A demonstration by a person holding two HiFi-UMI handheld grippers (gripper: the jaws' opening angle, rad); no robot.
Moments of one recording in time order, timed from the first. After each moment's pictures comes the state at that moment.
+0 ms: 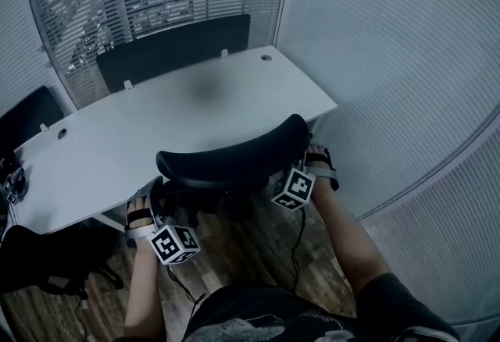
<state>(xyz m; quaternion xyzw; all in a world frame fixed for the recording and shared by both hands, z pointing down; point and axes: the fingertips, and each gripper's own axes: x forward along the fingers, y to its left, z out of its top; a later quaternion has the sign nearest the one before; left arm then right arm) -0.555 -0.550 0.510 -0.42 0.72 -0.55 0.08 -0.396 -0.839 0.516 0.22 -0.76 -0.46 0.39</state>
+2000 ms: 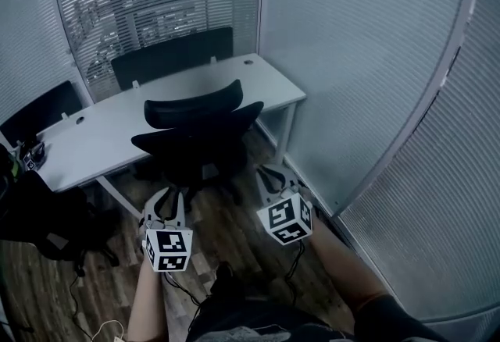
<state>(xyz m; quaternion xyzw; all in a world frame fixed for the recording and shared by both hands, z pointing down) -0.282 -0.449 0.431 -0.49 0.83 -0.26 0.00 -0.167 -0.617 0.421 0.13 -0.95 -0.23 0.18</state>
